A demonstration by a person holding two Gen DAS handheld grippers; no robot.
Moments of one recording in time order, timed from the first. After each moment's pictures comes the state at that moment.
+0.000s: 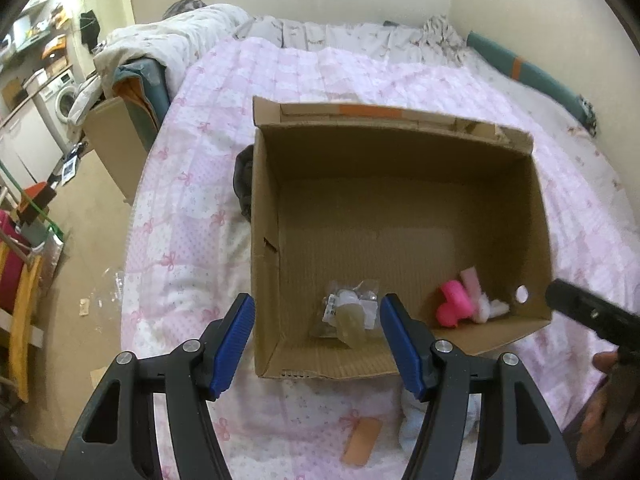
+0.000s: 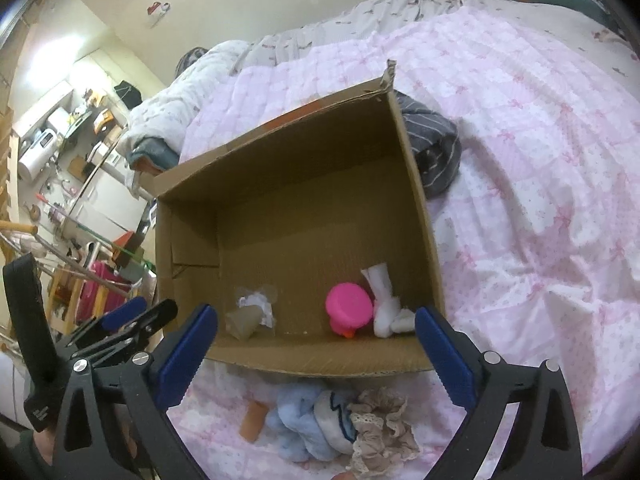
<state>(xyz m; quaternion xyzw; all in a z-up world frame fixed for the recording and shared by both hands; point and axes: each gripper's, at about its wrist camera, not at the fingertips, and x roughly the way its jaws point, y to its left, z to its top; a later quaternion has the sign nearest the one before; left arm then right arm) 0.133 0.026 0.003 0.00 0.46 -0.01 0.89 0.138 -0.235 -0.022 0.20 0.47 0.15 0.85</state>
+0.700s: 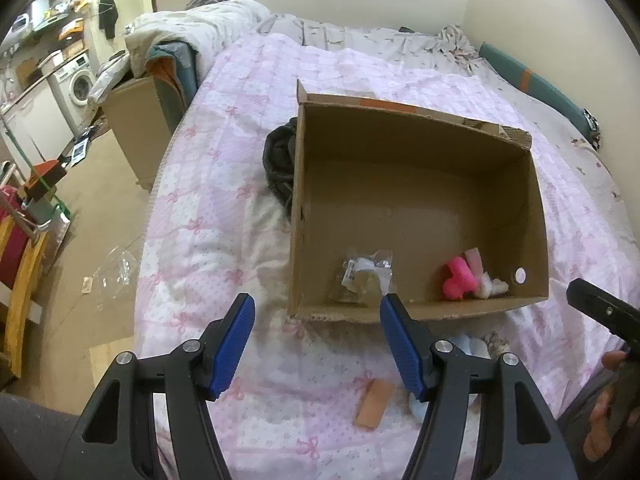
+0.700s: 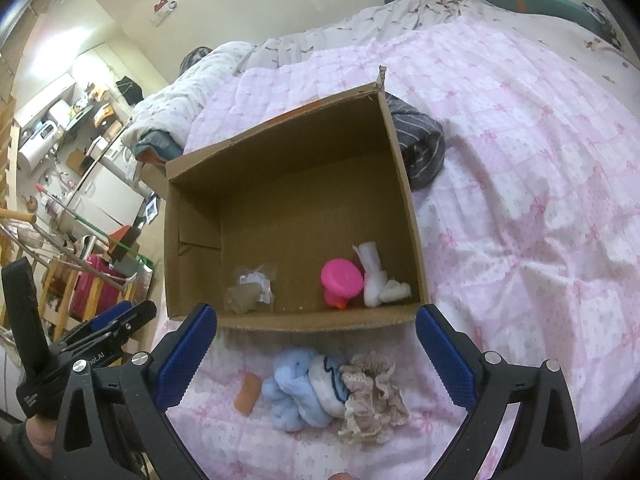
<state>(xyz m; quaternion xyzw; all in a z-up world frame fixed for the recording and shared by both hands) 0.089 0.045 0.004 -0.02 0.47 0.01 0.88 0.100 -0.239 -0.009 0.18 0.47 0.14 0.85</state>
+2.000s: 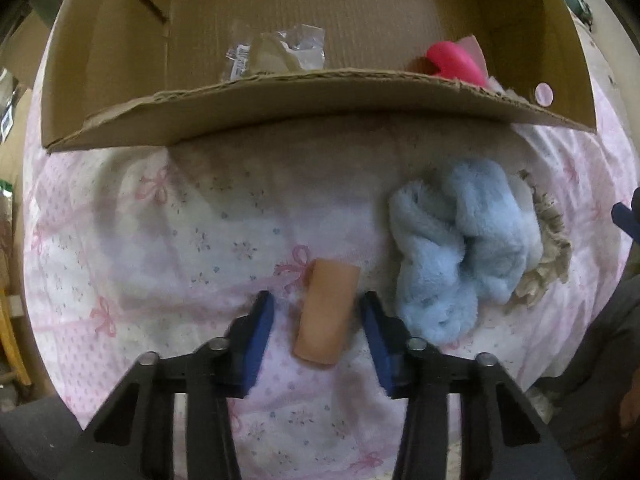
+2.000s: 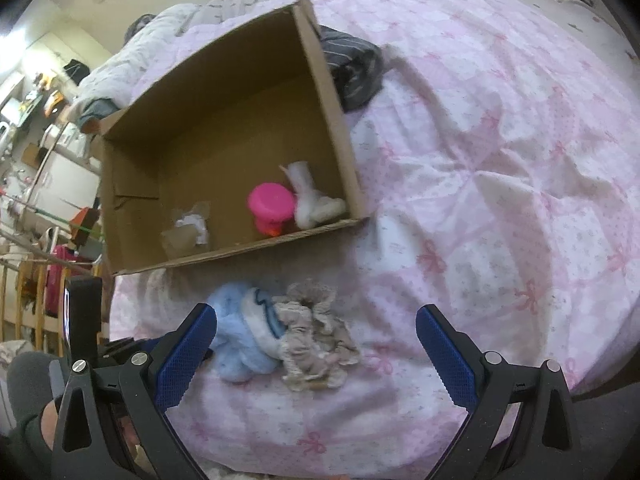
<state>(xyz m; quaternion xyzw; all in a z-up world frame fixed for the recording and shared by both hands) 0.100 -0.012 -0.133 0.03 0.68 -0.09 0.73 0.084 -0.258 -0.054 0.17 0.56 0.07 0.81</state>
